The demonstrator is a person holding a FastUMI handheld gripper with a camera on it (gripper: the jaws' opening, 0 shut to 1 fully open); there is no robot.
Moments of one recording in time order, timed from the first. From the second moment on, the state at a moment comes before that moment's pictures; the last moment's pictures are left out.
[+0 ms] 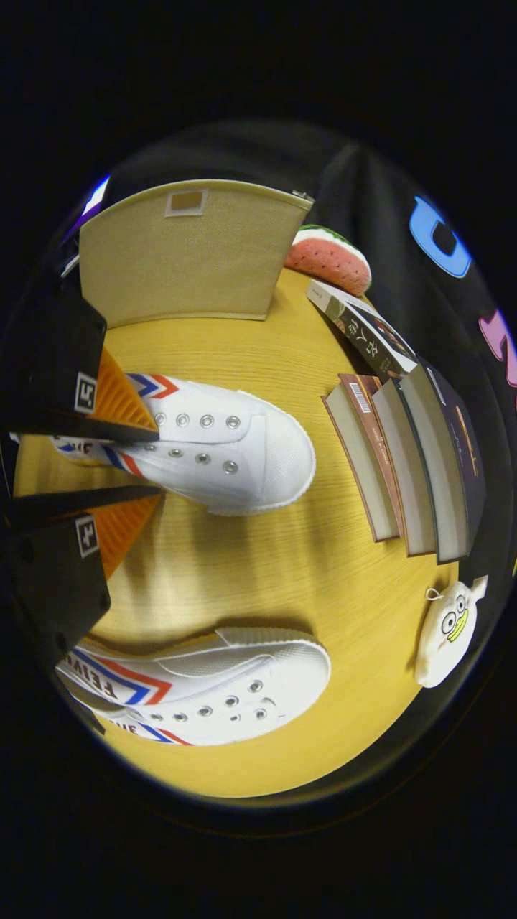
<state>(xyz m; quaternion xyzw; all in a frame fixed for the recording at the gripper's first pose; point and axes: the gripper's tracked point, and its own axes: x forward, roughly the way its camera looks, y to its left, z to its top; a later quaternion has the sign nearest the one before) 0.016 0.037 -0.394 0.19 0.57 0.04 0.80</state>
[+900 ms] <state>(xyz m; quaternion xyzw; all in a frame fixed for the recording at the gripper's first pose) 0.004 0.048 -0.304 0.29 0.53 0.02 0.80</state>
